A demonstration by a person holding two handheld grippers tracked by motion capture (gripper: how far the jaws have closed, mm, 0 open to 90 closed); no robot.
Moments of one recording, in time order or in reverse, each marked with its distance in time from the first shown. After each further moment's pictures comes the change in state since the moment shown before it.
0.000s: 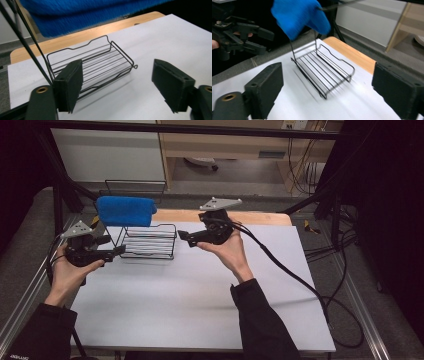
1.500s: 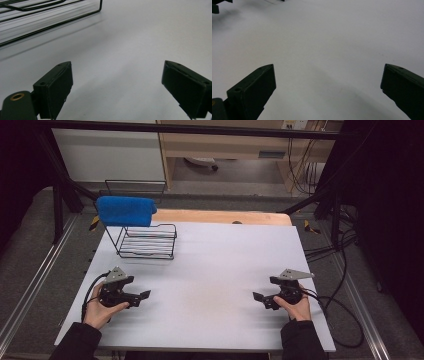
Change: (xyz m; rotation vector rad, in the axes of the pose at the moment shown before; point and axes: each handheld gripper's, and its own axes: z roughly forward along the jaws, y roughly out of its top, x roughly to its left) left arm -0.055 -0.112 0.055 0.156 -0.086 0.033; right arm -0.079 -0.248 -0.117 0.143 -0.083 0.195
